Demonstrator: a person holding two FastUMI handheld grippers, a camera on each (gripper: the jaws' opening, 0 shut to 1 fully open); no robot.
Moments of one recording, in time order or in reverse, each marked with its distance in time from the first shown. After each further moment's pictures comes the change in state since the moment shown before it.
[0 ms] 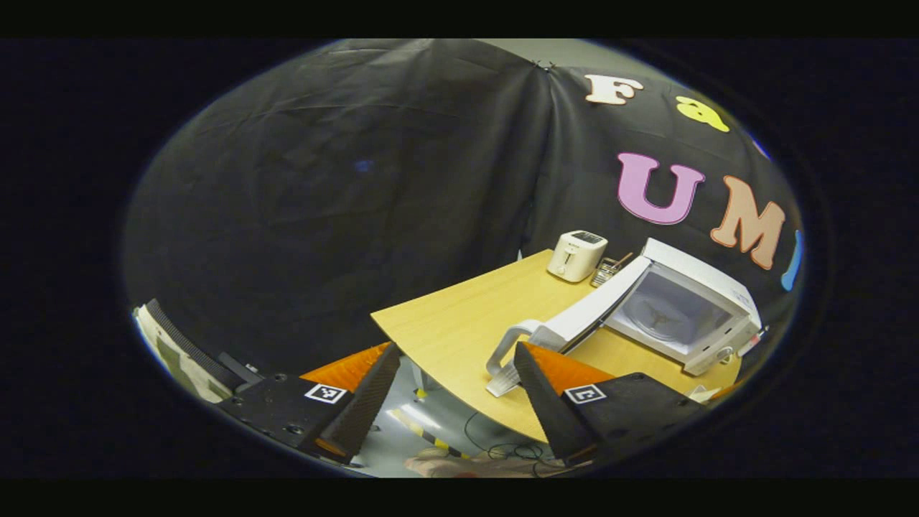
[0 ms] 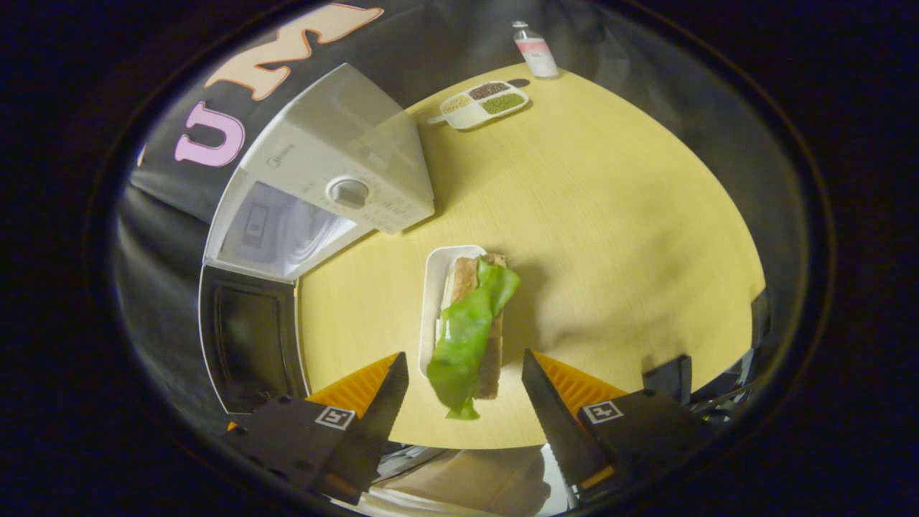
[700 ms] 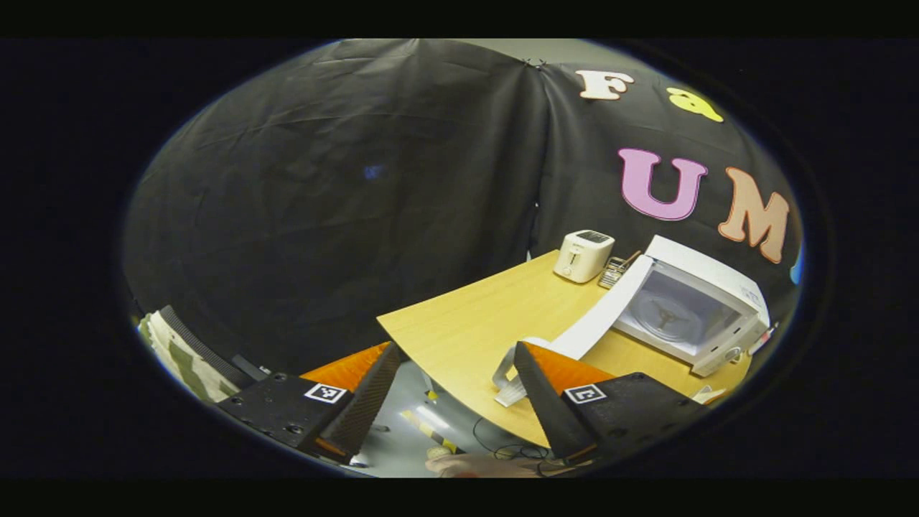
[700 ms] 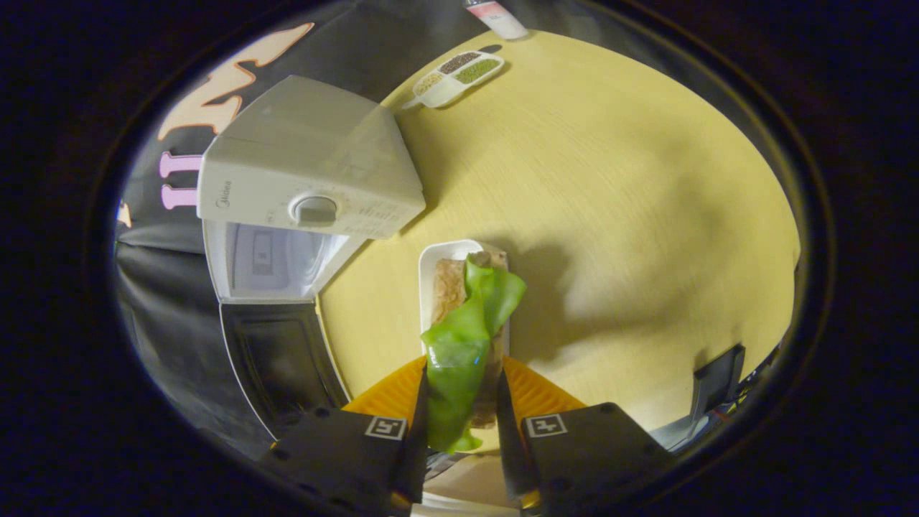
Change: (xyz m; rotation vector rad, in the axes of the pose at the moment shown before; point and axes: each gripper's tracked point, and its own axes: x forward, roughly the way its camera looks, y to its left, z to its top) left arm -0.006 -0.021 0.008 0.046 -0.010 0.054; right arm 0.023 0.011 0.004 0.183 0.076 0.144
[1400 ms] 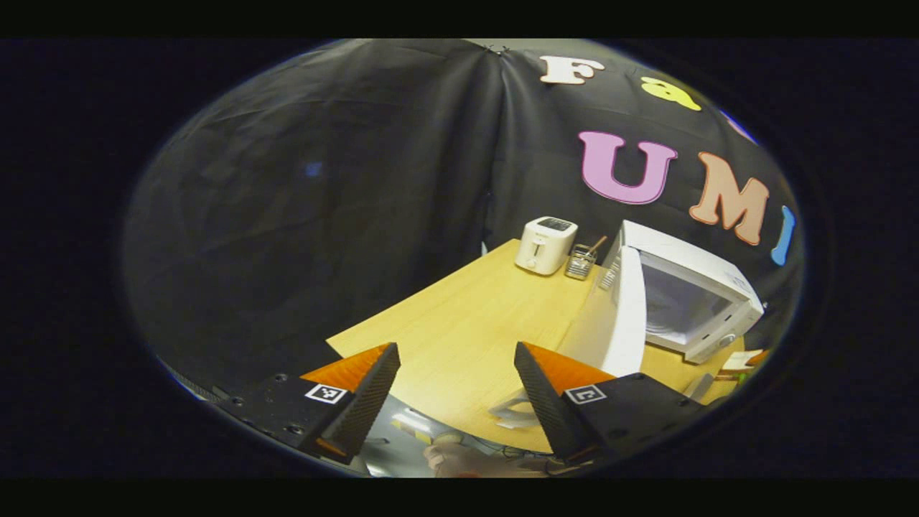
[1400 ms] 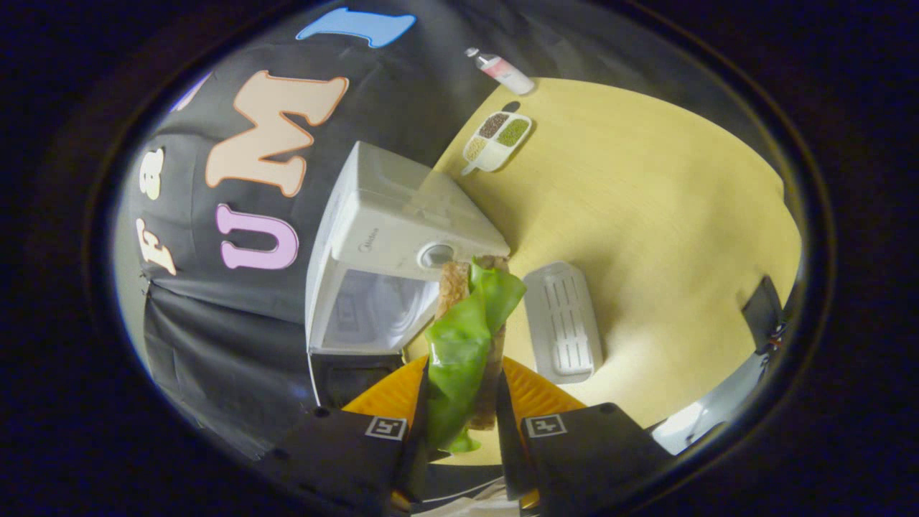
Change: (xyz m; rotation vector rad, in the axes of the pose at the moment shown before) left arm 0.082 -0.028 0.014 0.099 0.067 -0.247; right arm -0.065 0.103 -0.007 0.181 -0.321 0.204
